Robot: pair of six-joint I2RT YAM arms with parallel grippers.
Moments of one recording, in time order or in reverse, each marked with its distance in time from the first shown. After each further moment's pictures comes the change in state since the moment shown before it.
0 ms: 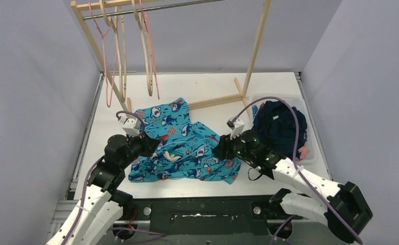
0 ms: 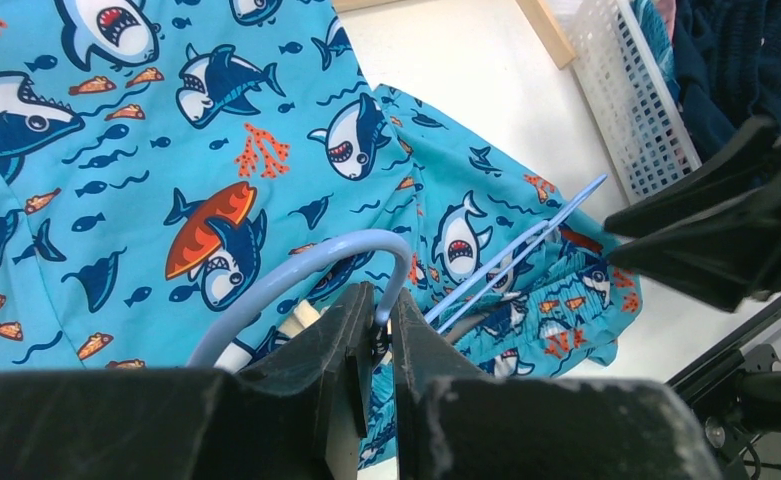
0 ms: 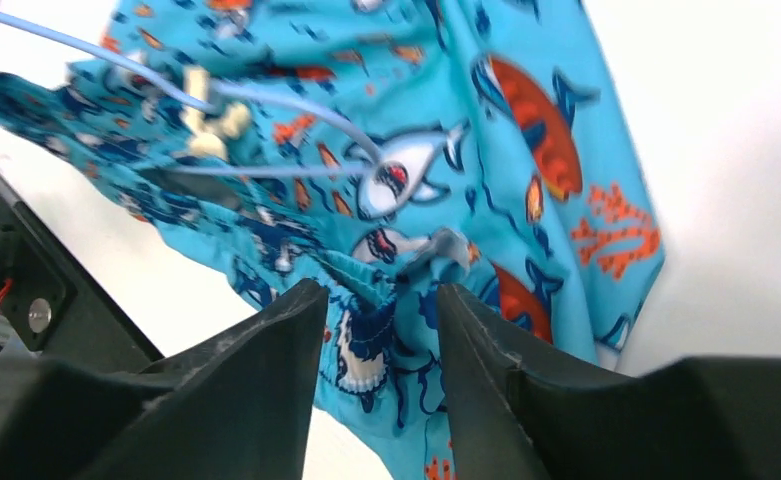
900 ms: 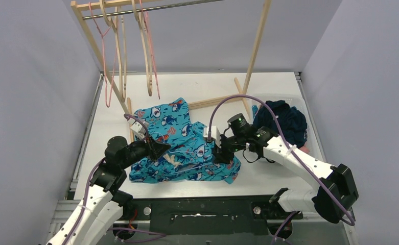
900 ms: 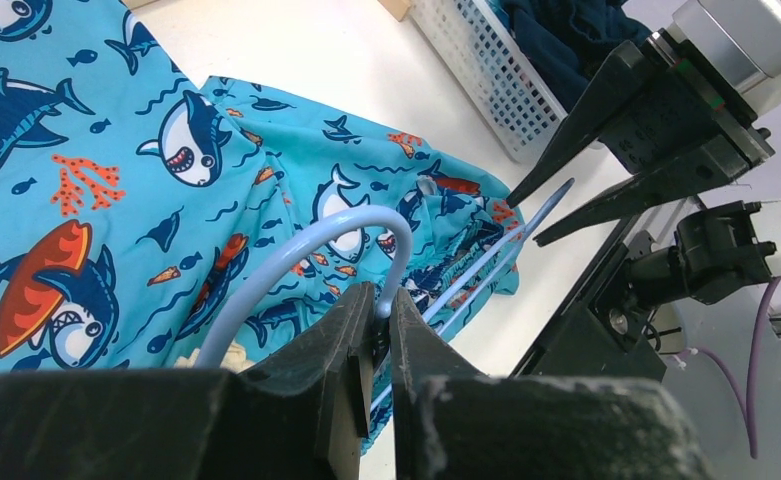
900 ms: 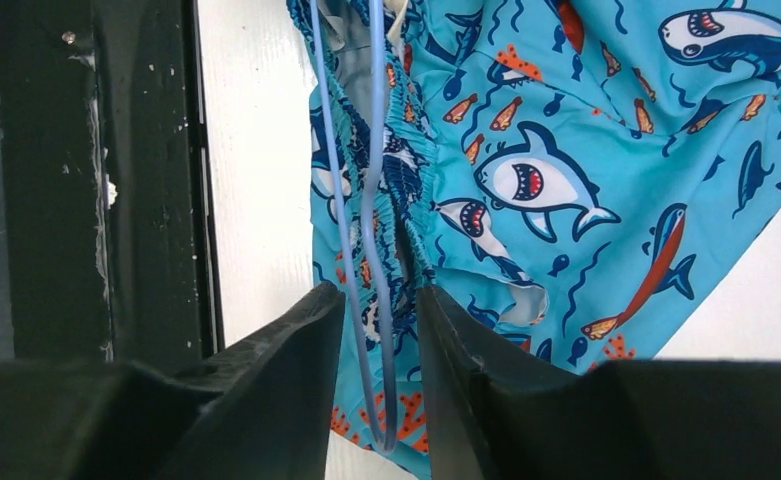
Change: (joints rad) left arm -0.002 0.004 -0.058 0.154 0.325 0.011; right arm -0.001 0.188 0.420 -0.615 -0.481 -0.975
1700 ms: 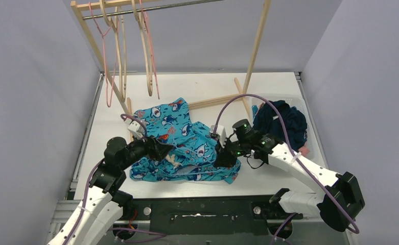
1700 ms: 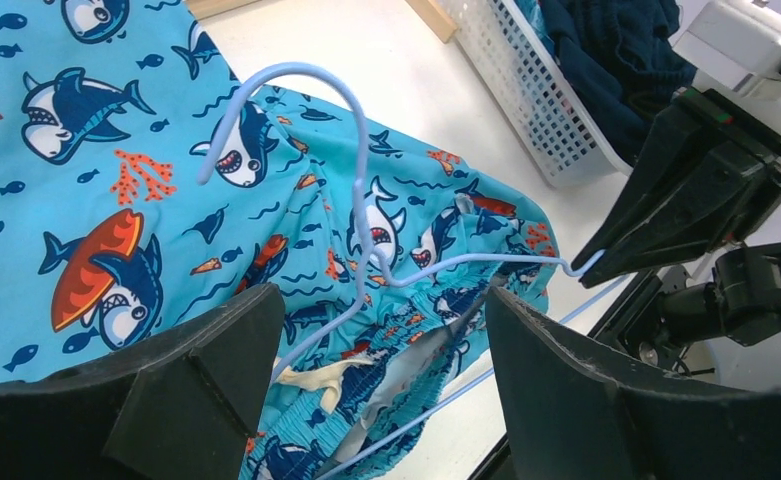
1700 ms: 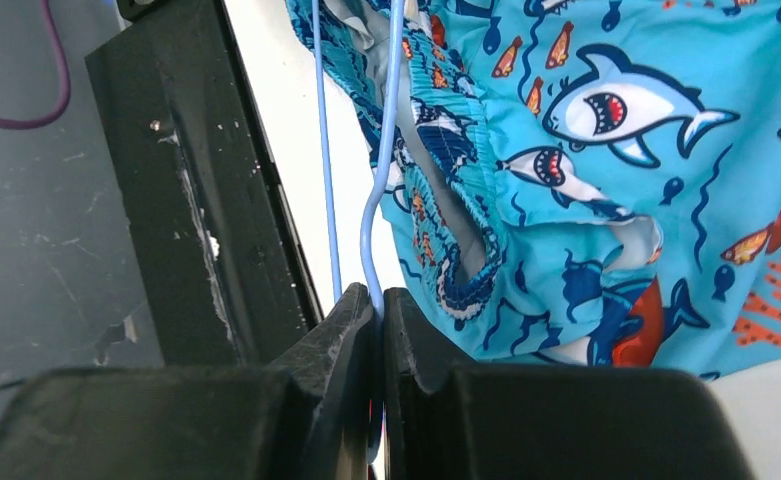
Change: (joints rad) left arm 0.000 -0.017 0.000 -0.016 -0.088 -0.004; right arm -0.008 -0.084 -0.111 0.081 -0.003 0.376
